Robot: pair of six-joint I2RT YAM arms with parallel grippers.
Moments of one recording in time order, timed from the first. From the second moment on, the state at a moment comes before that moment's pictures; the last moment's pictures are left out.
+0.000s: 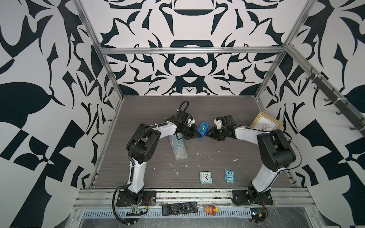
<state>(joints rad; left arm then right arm) -0.60 2.02 1.31 -0.20 0.80 -0.83 0.31 1.76 0.94 -0.17 -0.48 0.58</state>
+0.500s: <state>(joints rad) -0.60 1.99 1.35 -0.33 0.79 -0.78 0.35 1.81 0.94 -0.10 -0.50 0.64</state>
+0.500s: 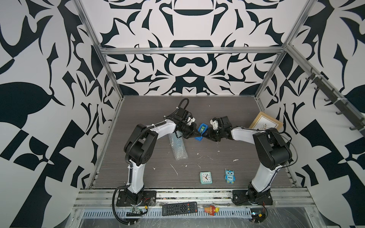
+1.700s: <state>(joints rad) -0.60 1.89 1.22 -0.39 0.70 -0.77 0.39 1.85 0.96 0.00 -0.49 0.70</state>
